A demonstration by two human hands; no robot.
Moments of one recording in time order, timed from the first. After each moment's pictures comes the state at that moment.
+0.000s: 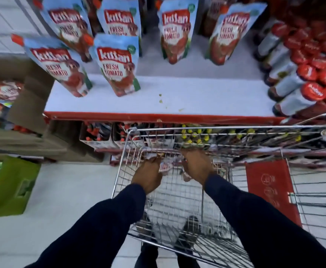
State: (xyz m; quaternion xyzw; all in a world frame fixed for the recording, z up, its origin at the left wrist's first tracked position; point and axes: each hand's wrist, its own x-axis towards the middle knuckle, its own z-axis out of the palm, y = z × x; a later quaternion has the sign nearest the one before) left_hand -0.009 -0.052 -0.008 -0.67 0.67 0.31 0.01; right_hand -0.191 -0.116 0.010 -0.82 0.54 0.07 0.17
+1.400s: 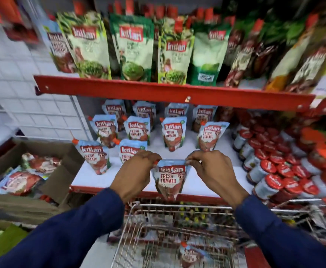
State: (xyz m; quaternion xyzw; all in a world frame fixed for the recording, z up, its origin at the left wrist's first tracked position) left_hand 0.027 -0.136 0.274 -0.61 0.76 0.03 -0.23; right_hand -0.202 -0.187 0.298 -0.84 0.49 -0.23 0.05
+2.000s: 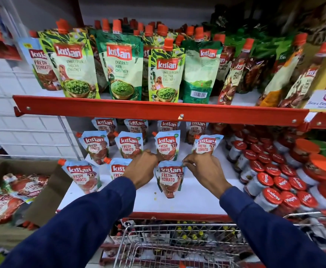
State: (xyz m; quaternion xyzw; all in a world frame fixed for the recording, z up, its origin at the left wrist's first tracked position) left_hand 0.018 -0.230 0.278 -0.63 0.76 0.03 -0.16; right_hand -0.193 -0.272 0.268 -0.84 0.51 -0.20 0.02
